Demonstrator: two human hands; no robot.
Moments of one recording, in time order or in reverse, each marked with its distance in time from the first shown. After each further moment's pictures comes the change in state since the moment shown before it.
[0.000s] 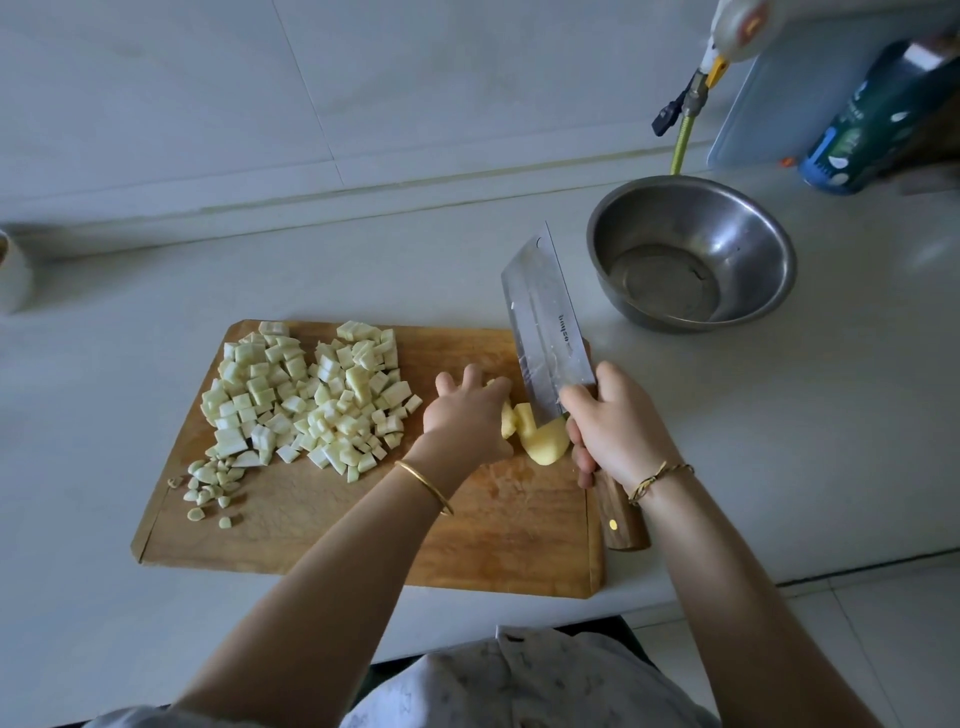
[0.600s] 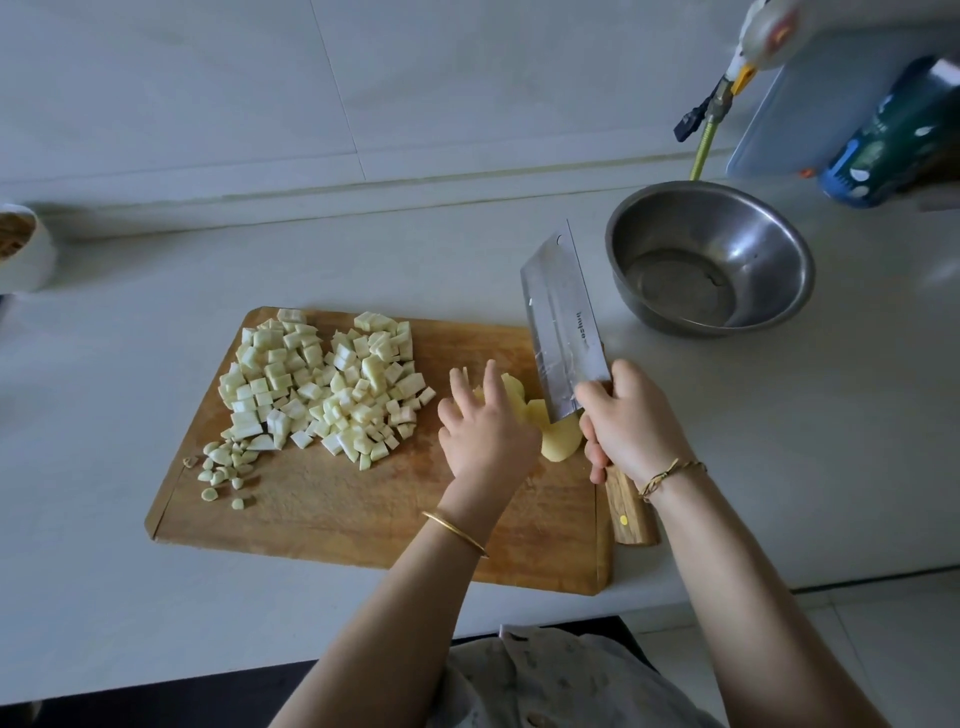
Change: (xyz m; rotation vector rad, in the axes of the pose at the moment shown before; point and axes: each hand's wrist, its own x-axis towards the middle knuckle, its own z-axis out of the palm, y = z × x) left_hand -0.027 0.023 0.021 -0.526 0.193 -0.297; right_hand -0.002 -0.005 0.002 0.002 0.019 0.001
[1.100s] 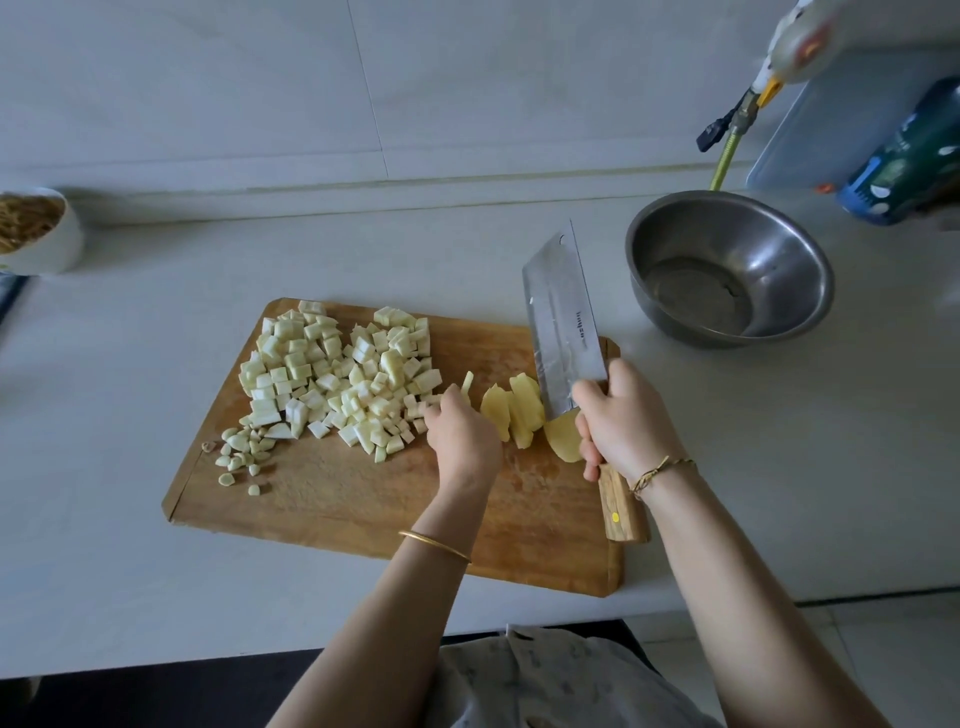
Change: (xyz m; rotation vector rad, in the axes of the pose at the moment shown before) left_hand 0.000 -0.026 -0.017 -0.585 0.130 -0.243; right_hand -0.002 -0.010 0.015 -0.028 -0.038 -0.006
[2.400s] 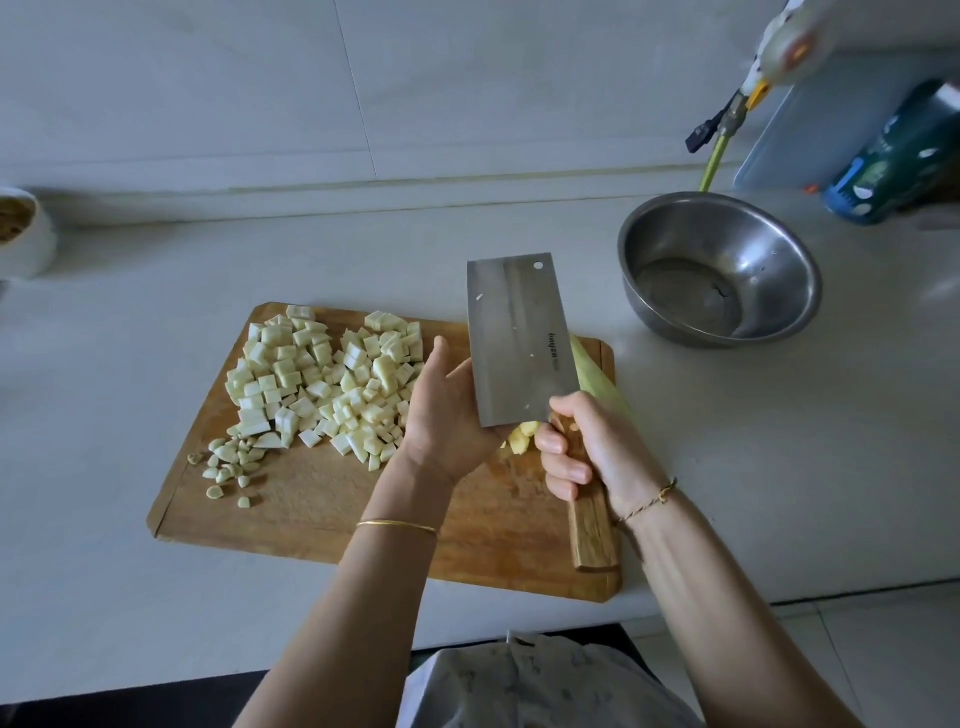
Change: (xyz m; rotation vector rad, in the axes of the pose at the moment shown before) left_hand 0.015 0.024 -0.033 -1.206 -0.761 -0.289; right_hand -0.012 -0.003 0.011 0.708 -0.363 0.246
